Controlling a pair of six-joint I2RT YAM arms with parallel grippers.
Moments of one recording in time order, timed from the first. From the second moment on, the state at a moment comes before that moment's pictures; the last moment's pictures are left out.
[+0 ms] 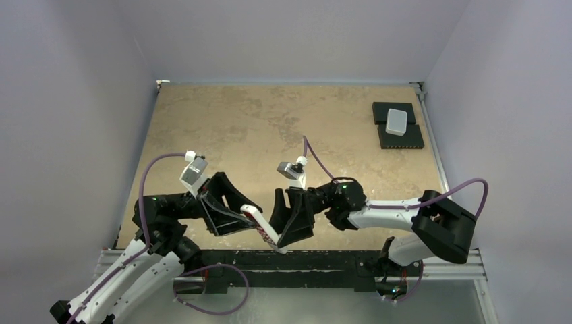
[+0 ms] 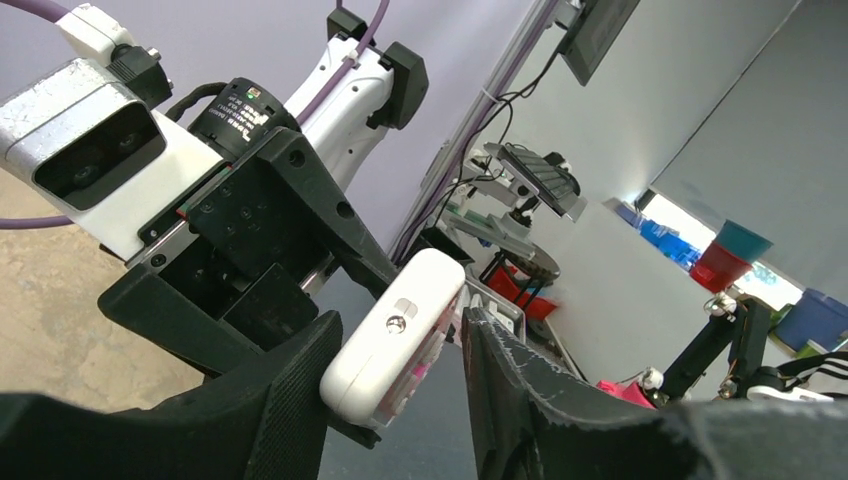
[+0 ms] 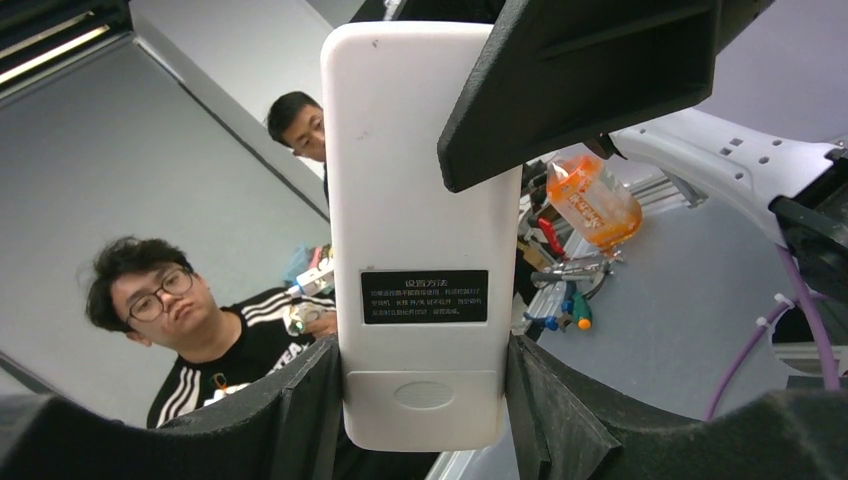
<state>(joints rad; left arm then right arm) -0.67 0.44 0.52 0.48 0.86 -1.01 1.05 1.41 0.58 1.51 -0.94 1.45</state>
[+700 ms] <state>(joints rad) -0.67 0.46 0.49 0.58 0.88 -1.04 1.06 1.39 0.57 1.51 -0.93 1.46</state>
